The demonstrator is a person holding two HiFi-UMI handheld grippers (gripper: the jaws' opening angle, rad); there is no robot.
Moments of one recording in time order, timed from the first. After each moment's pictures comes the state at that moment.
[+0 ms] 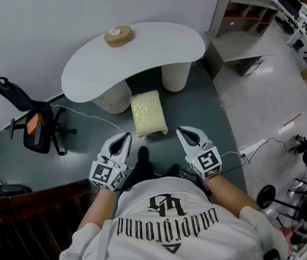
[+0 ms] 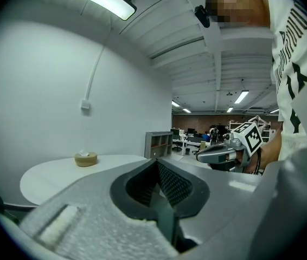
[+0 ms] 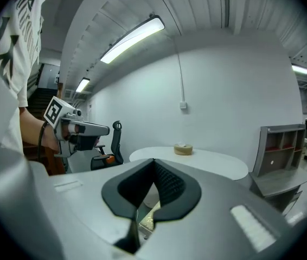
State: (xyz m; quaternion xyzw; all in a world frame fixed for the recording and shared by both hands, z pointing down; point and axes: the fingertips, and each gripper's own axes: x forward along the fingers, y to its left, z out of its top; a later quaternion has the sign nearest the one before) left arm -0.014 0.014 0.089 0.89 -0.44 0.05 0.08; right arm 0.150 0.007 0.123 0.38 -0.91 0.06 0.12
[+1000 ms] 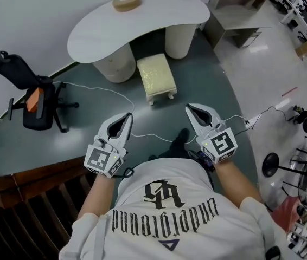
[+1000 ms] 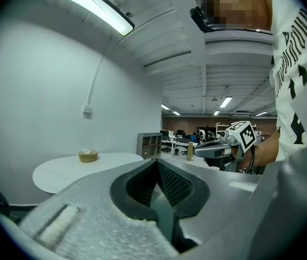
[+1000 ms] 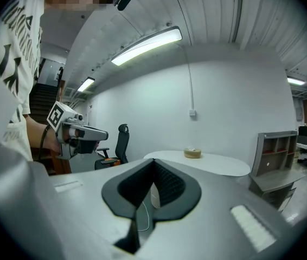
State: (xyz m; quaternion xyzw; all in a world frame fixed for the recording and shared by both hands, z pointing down) left arm -0.152 0.181 0.069 0.92 -0.39 0.04 0.08; right arm 0.019 0.179 0.089 0.41 -0.91 0.03 0.11
